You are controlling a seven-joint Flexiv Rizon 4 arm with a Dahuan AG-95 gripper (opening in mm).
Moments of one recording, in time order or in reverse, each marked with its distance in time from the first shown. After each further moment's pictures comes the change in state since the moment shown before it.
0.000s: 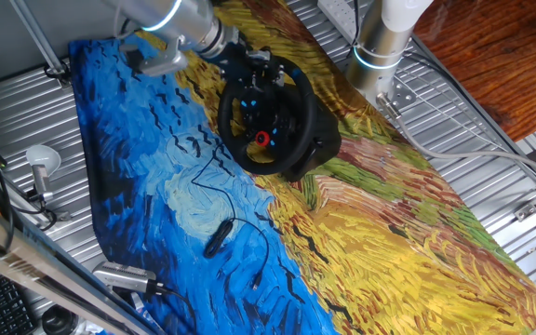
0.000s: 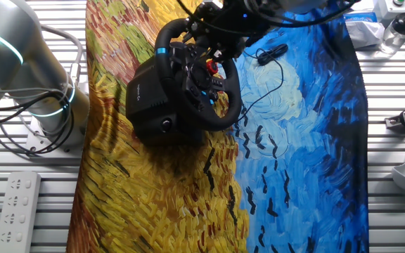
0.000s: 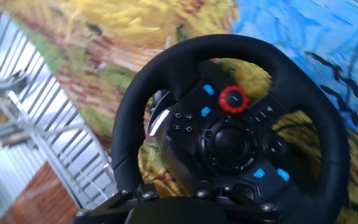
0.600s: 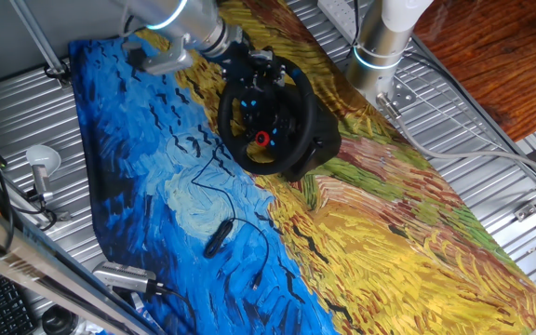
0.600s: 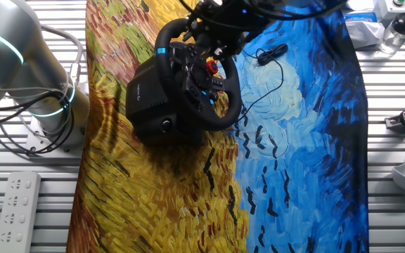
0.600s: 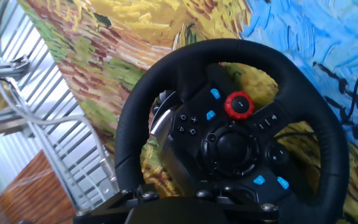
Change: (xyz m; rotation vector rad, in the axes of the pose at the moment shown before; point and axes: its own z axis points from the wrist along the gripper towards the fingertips) arm 0.001 0.005 0.000 0.071 -0.035 0.004
